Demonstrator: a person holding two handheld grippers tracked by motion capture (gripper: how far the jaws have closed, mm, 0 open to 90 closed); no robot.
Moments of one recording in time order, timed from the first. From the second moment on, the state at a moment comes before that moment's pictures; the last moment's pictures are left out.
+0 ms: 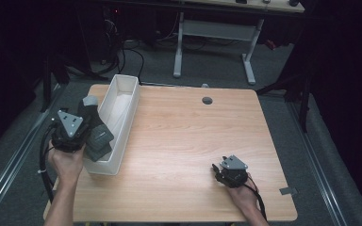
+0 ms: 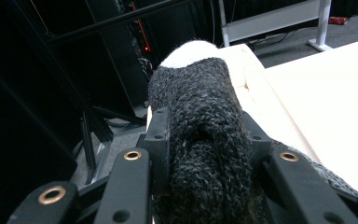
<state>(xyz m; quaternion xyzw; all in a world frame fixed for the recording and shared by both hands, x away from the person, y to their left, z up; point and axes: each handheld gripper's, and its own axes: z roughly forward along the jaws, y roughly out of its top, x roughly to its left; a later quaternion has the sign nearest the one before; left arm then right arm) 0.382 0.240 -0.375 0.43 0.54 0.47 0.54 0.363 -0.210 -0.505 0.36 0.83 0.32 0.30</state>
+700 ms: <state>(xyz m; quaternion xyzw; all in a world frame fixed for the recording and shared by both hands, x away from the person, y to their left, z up) 0.379 0.230 -0.406 0.44 0.55 0.46 0.54 0.362 -0.211 -0.505 0.36 0.82 0.32 0.30</state>
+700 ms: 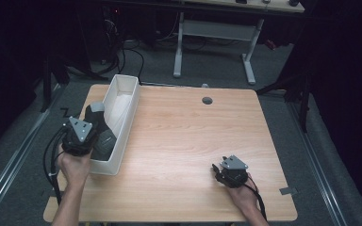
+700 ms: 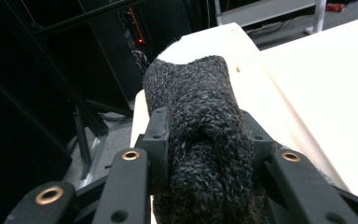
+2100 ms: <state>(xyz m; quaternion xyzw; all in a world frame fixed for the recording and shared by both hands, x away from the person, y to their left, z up) 0.305 0.226 -0.427 0.42 0.56 0.41 0.58 0.362 -0.211 -0.505 0.36 0.83 0.32 0.30</state>
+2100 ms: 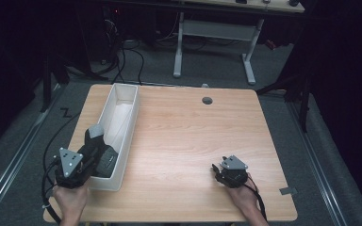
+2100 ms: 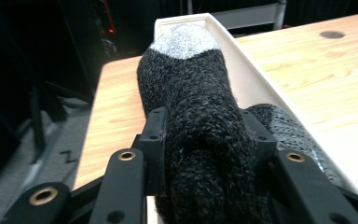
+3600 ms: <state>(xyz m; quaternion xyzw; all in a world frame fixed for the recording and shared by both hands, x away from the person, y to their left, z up) 0.276 0.223 -0.462 0.44 0.59 0.37 0.57 0.365 -0.211 -0.504 0.36 0.83 0.32 0.28</state>
